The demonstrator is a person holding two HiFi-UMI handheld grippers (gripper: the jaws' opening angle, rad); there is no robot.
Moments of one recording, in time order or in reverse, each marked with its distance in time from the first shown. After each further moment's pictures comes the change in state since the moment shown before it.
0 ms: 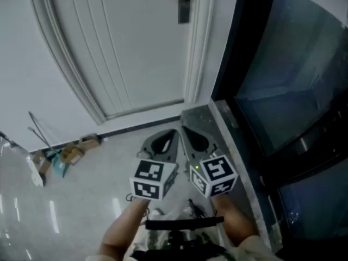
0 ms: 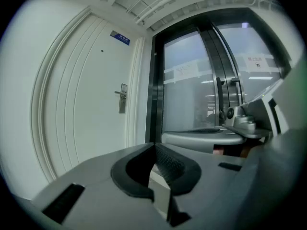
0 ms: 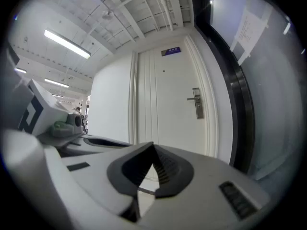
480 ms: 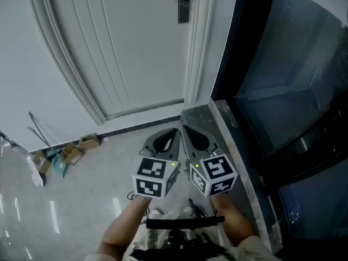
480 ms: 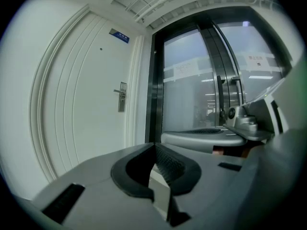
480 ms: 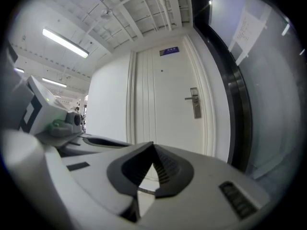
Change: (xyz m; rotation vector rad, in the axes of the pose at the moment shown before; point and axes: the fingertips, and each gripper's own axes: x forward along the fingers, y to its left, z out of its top) left arm 0.007 -0.005 -0.002 0.006 0.021 -0.001; right arm -0.001 -0.008 -0.005 0.006 0.007 -0.023
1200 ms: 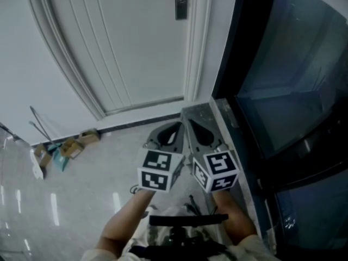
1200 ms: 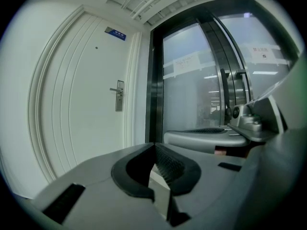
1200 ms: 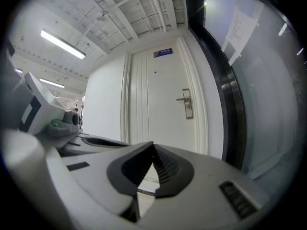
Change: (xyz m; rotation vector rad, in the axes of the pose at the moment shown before) left arm 0.049 -0.039 0.007 0.009 0.015 0.046; right arm -0.019 -0.065 -0.001 0.008 -0.008 -0.025
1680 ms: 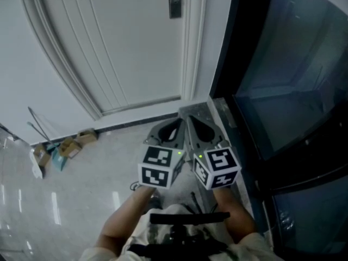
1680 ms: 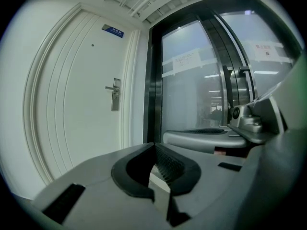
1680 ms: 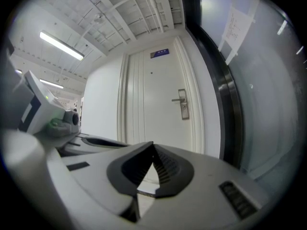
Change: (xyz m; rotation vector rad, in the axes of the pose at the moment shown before) left arm 0.039 -0.022 0.009 -0.002 0.007 -0.002; right arm -0.001 -0.044 0.002 0.004 -0.007 -0.001
